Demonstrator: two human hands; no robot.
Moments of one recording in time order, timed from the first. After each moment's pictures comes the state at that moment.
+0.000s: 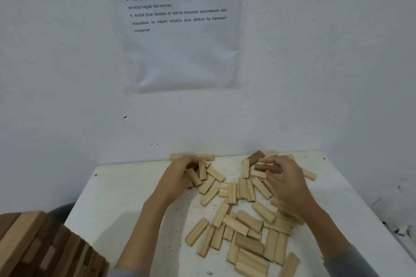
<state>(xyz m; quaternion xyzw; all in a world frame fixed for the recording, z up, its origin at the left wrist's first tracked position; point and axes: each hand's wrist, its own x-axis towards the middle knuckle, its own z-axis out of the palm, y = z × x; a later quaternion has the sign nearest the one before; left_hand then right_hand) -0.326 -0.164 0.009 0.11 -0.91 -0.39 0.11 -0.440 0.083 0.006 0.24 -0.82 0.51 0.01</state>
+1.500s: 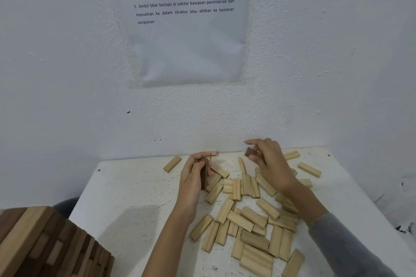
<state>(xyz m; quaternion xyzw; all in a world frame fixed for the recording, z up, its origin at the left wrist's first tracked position) -0.319 -0.103 0.021 0.25 -0.62 -0.72 0.21 -0.472 0.046 -0.009 0.37 -0.84 0.39 0.06</state>
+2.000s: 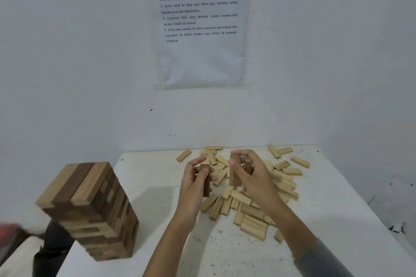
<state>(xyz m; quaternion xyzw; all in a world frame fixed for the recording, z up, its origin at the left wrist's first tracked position) -0.238 -0.071 0.042 0.21 -0.63 -0.71 0.23 -0.336 0.042 0.040 0.24 -0.72 0.65 -0.10</state>
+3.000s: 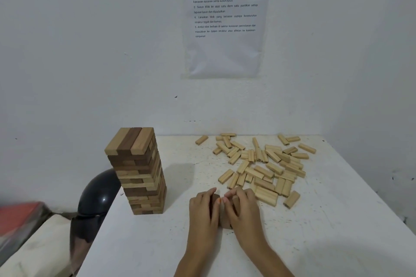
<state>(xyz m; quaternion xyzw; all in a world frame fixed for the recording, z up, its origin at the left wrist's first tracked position) -0.135 -0.043 -0.042 0.21 -0.84 -0.42 0.28 -0.204 0.045 -0.040 0.28 -0.81 0.52 0.01</state>
